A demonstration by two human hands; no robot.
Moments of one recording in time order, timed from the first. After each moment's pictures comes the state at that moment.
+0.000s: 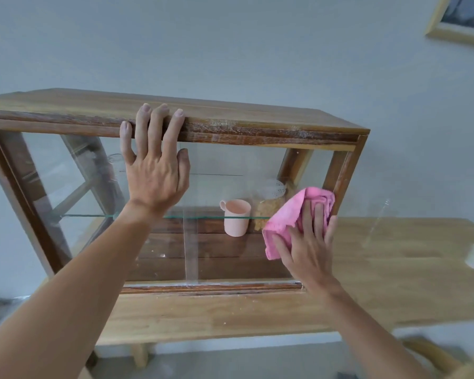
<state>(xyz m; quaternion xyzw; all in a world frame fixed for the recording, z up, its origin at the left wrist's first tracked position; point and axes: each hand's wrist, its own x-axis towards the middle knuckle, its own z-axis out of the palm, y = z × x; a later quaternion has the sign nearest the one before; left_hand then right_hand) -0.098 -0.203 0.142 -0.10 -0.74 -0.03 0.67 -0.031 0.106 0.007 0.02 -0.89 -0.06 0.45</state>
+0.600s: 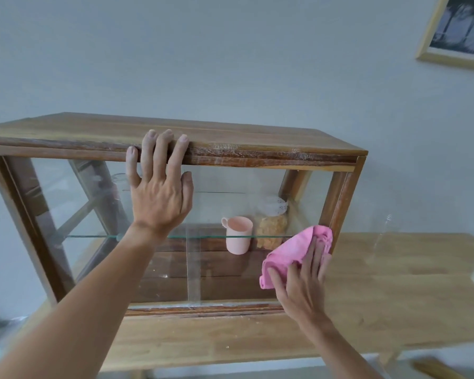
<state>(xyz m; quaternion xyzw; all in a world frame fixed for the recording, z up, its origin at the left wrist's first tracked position) -0.097 -0.200 0.143 -0.10 -0.74 -0.02 0.67 -0.027 0.092 -0.039 -0.04 -0.90 -0.01 0.44</state>
